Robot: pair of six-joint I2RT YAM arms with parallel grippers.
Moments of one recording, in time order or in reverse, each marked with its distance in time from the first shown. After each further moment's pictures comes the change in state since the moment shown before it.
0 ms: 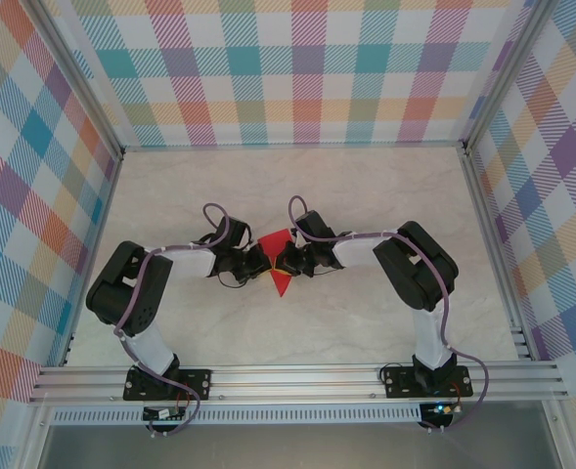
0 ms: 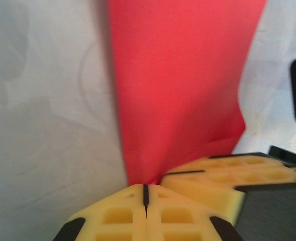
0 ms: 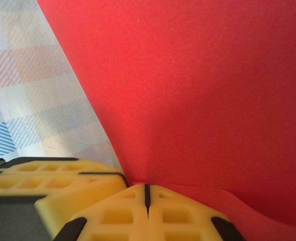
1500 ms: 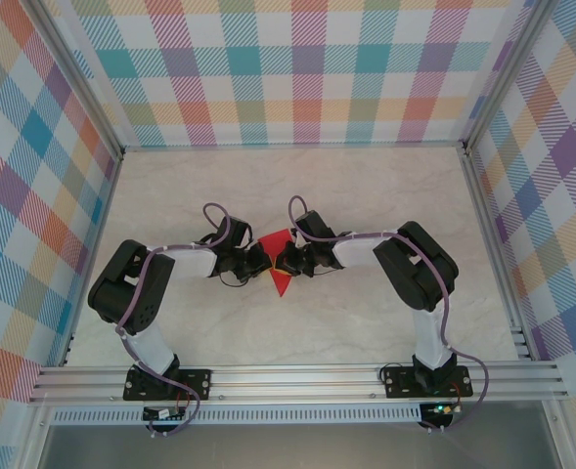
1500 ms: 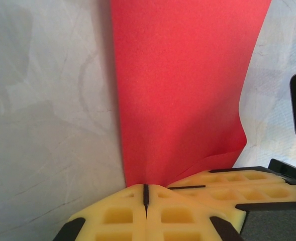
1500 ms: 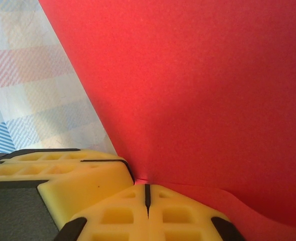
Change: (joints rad) left arm -0.005 0.012 0.000 0.035 -0.018 -0.018; right arm 0.000 -0.005 0.000 -0.002 0.000 0.000
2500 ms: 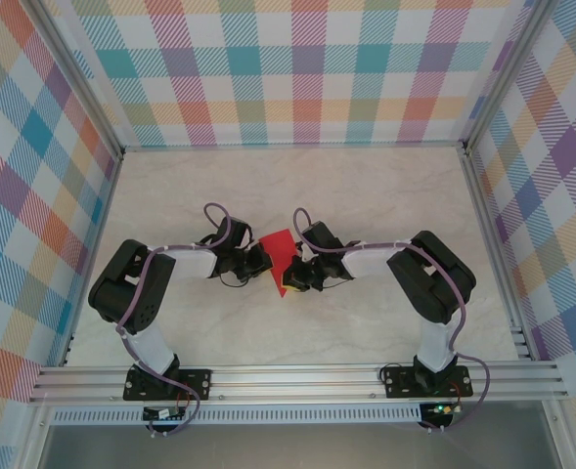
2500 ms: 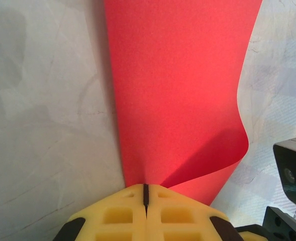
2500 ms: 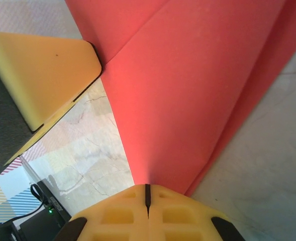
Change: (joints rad) left arm 0.000 0.005 -0.013 0.037 0.020 0.015; right arm 0.027 -0.129 -0.142 -0.068 -0.051 -0.044
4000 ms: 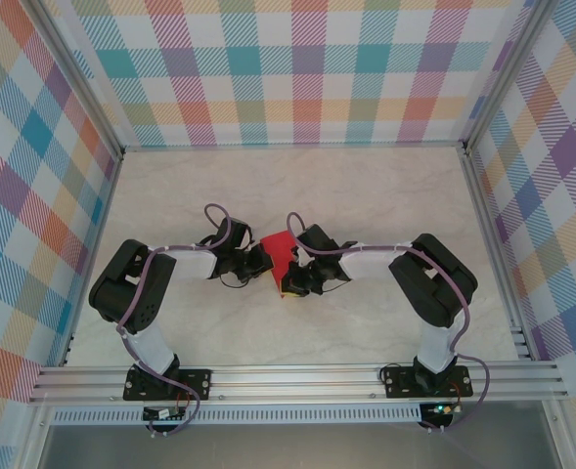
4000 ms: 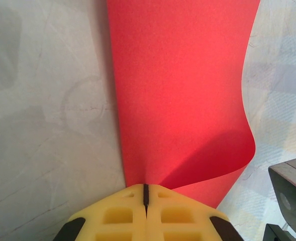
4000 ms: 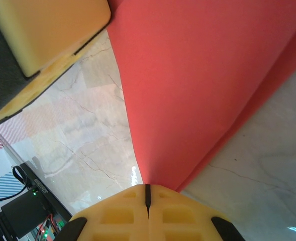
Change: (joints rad) left arm 0.000 0.003 -0.006 0.015 0.014 0.000; right arm 0.044 -0.021 0.021 -0.106 0.003 -0.061
